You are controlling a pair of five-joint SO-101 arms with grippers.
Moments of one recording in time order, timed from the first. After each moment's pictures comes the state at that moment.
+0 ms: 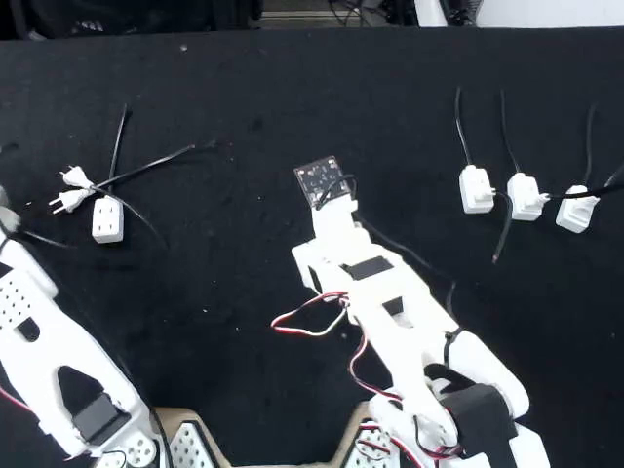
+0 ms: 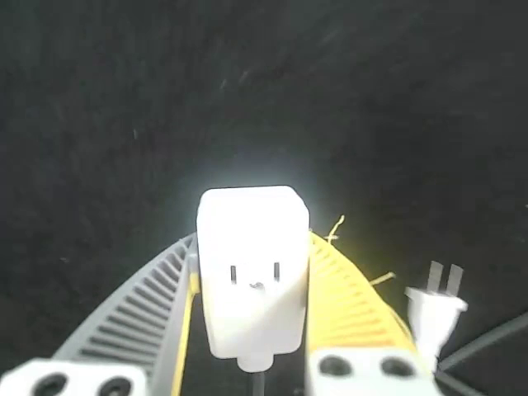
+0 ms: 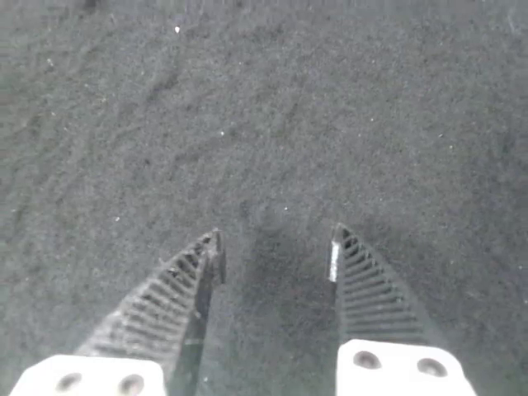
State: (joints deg) left arm -47.9 68.4 -92.0 100.6 23.8; right arm -21.5 -19.3 63.3 21.1 1.0
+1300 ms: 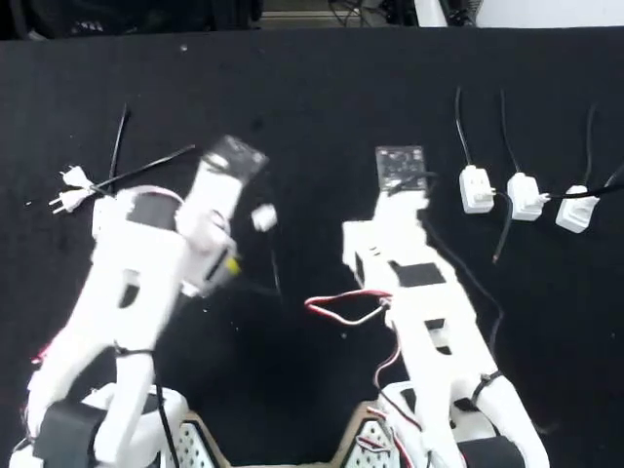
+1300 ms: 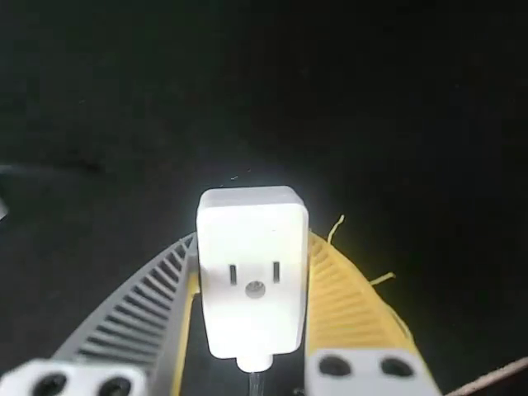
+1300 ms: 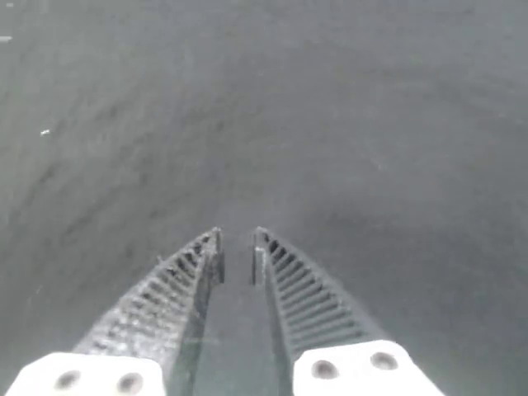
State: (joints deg) left arm 9.2 -26.4 33.7 76.4 -20.0; right arm -7.1 -33.9 67.4 24.7 -6.8
